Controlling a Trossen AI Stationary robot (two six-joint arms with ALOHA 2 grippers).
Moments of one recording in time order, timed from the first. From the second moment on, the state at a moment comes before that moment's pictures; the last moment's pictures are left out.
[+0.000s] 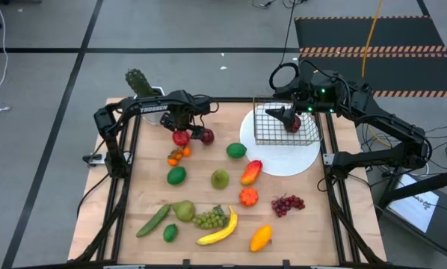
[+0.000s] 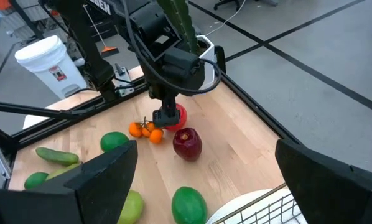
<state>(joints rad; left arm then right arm) 0.51 1.84 1.38 -1.23 -0.04 -0.73 -0.45 1.08 1.29 -0.65 -0.14 0.20</state>
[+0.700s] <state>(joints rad) 0.50 1.85 1.29 -1.22 -0.02 -0.75 -0.45 1.08 1.29 -0.65 -0.16 0.16</state>
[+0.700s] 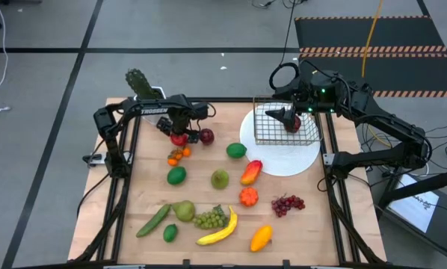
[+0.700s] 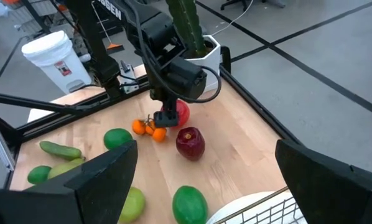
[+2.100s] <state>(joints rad) 0.49 1.78 1.36 -1.16 -0.03 -0.68 -0.45 1.08 1.29 -0.64 -0.15 0.20</state>
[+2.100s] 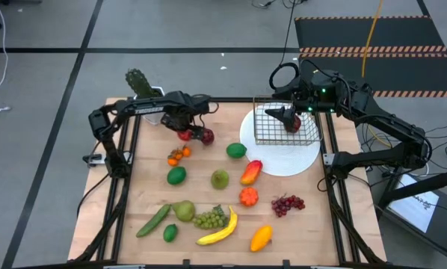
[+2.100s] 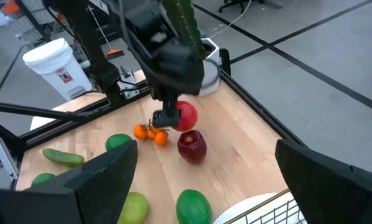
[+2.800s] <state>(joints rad) 0.49 1.56 1.72 -0.96 0.01 -0.73 -0.45 1.08 1.29 -0.64 -0.13 0.15</state>
